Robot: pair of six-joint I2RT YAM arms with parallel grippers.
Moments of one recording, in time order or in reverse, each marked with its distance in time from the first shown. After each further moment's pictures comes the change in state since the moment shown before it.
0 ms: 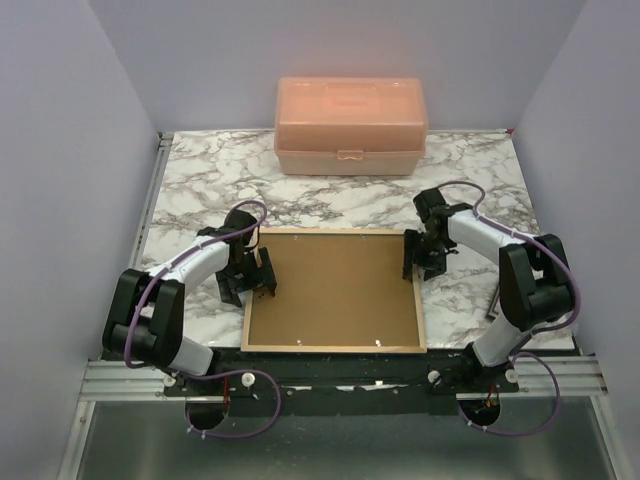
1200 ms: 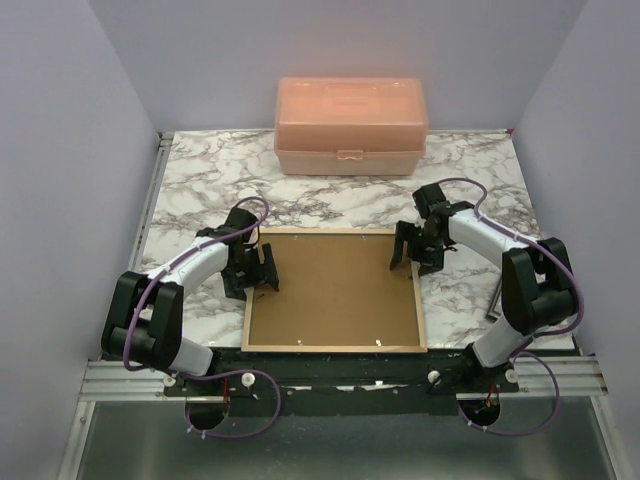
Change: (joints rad) left arm -0.001 -0.005 -0.001 0.070 0.061 0.035; right arm 0.031 -0.026 0.028 0.035 -0.079 0.088
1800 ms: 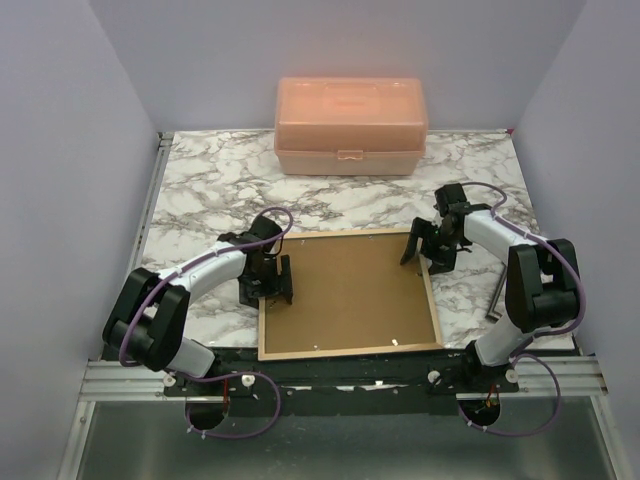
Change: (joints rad) left arm -0.188 0.020 -0.004 -0.001 -0.013 -0.051; right arm -0.143 0.000 -0.048 0.058 -0.097 -0.004
